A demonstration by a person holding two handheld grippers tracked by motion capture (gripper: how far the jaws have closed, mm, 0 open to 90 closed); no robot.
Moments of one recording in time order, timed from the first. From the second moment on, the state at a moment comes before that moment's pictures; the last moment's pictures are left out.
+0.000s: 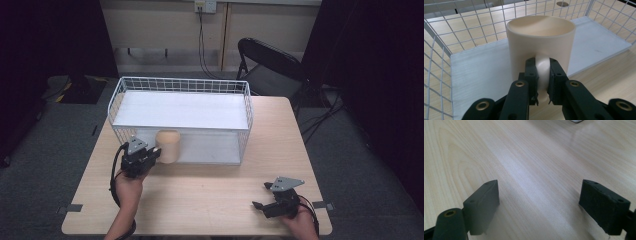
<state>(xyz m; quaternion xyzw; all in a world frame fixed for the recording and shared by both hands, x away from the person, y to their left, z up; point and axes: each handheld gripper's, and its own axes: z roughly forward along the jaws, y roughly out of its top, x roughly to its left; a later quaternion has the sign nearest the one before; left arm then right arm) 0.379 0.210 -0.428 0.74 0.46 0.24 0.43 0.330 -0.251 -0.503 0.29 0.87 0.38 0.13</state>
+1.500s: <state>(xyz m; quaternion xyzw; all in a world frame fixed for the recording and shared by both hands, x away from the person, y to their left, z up) 0.392 0.193 -0.442 0.74 0.48 0.23 0.41 0.330 -0.252 -0.502 0.29 0.87 0.38 0.13</state>
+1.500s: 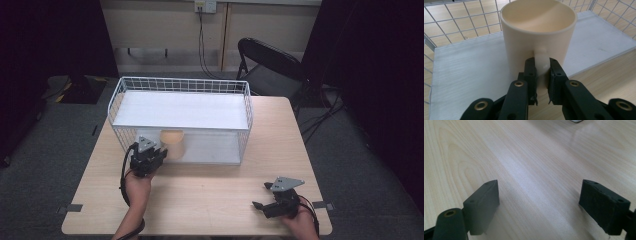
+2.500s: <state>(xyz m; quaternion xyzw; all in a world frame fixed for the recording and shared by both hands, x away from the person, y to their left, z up) 0.400 0.186 -0.448 0.74 0.49 0.22 0.41 0.330 -0.252 -0.502 0.29 0.87 0.38 0.13</state>
